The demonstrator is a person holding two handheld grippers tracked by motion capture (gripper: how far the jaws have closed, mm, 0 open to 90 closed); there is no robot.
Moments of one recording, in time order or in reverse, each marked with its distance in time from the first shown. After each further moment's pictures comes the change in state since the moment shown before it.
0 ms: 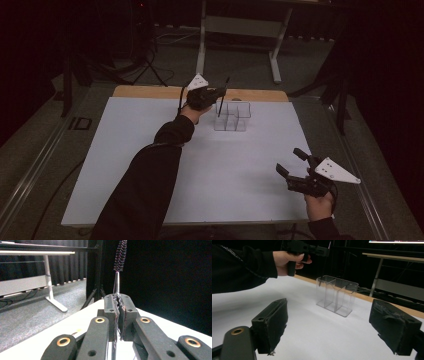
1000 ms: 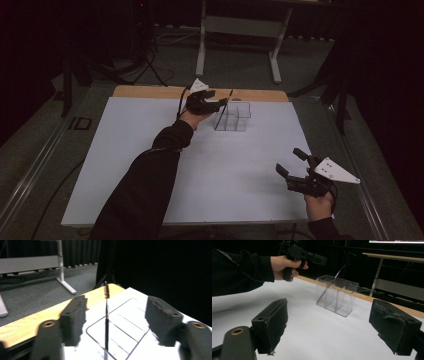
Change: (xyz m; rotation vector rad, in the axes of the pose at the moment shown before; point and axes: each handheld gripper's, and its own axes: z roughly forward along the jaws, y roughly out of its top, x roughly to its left) left arm -0.006 -0.010 -0.001 0.115 0.113 -0.064; right arm 0.000 0.000 0.001 0.003 0.000 -0.001
